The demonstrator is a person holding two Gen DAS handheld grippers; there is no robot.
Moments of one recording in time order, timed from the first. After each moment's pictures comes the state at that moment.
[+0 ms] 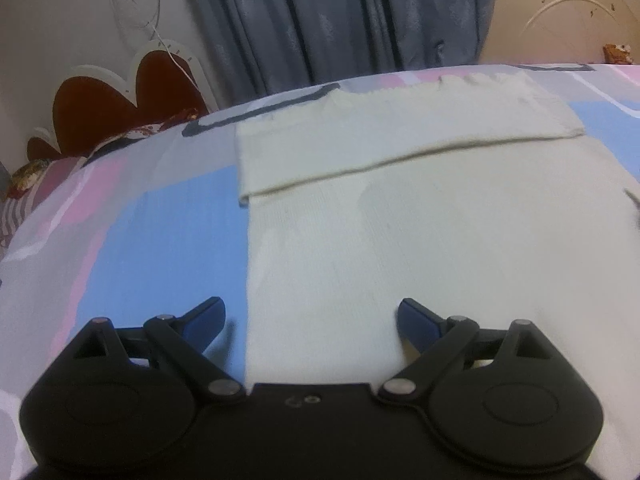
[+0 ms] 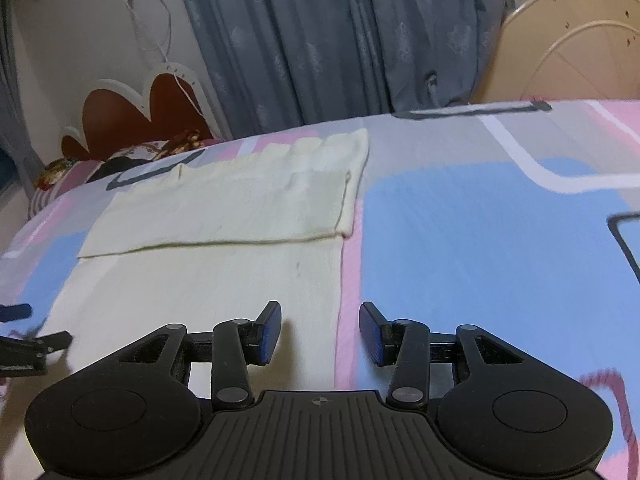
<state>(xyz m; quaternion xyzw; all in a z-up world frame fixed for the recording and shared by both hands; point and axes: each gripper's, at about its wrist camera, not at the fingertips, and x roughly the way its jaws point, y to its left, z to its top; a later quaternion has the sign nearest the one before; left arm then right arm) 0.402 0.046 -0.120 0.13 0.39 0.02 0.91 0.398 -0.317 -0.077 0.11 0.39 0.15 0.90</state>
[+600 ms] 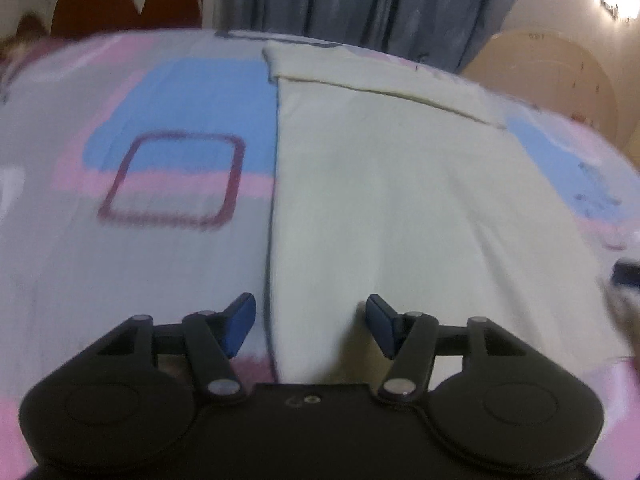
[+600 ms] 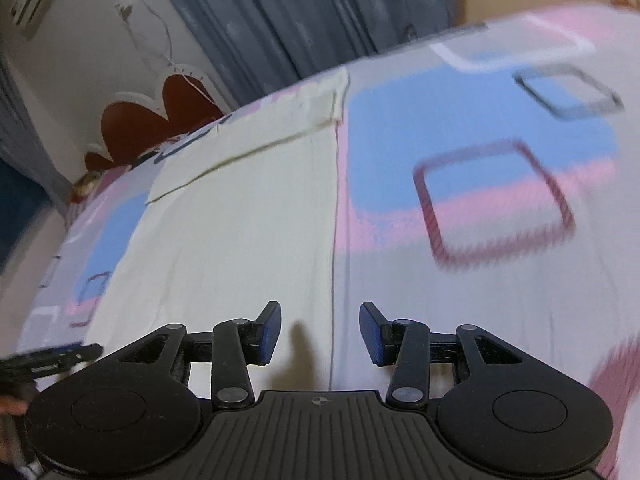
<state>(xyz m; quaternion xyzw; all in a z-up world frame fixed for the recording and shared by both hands) 0.252 0.124 -0.118 -0.07 0.43 -0.04 0.90 0.226 -0.362 -0.068 0.23 0.44 0.16 0.85</state>
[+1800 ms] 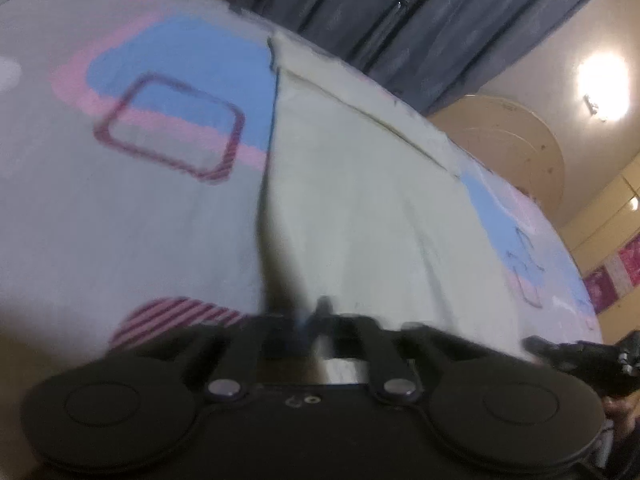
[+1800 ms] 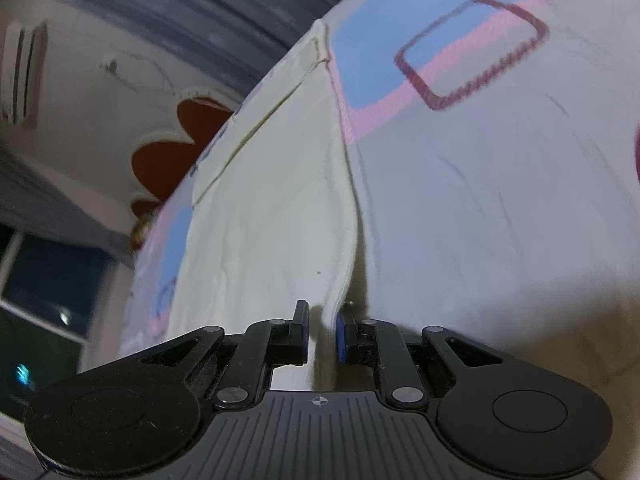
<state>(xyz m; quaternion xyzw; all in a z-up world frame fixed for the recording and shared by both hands) 0.236 0.161 -0.128 -0.24 0.39 -0.11 0.88 0.207 -0.367 -0.085 0.37 0.44 0.19 0.80</state>
